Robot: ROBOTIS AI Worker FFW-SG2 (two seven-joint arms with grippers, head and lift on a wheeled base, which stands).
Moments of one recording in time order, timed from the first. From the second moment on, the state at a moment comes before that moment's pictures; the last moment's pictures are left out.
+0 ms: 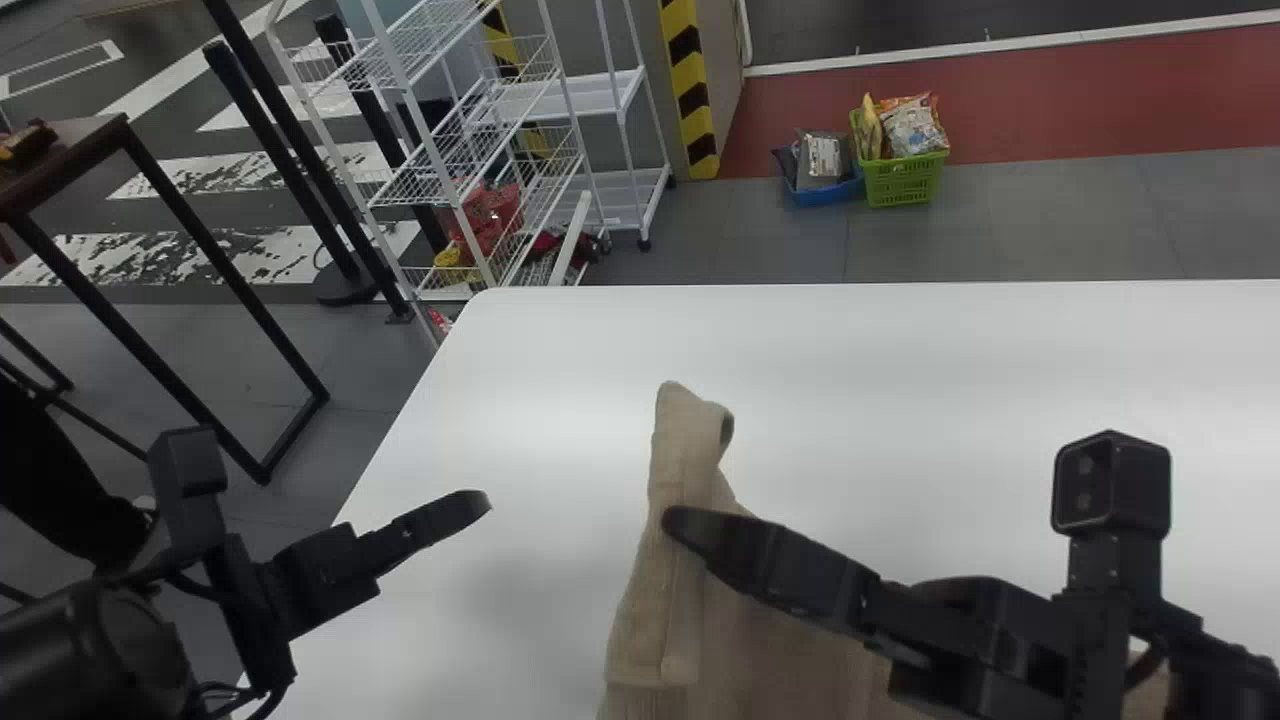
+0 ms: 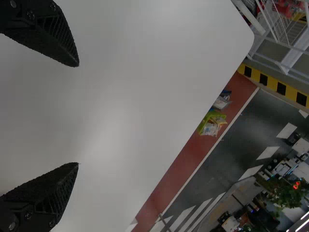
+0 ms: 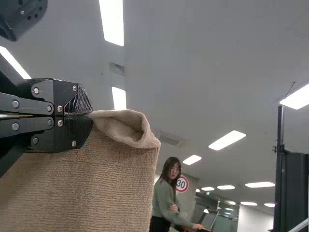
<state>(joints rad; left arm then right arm) 0.11 0.00 0.73 -2.32 -0.02 1.57 -0.89 0.15 -0.01 0.13 -1.90 -1.25 1.19 0.72</state>
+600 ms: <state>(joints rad) 0.12 0.00 0.70 -2.30 -0.03 1.57 -0.90 0.35 -0.01 -0.09 -2.08 -1.27 1.34 0.71</state>
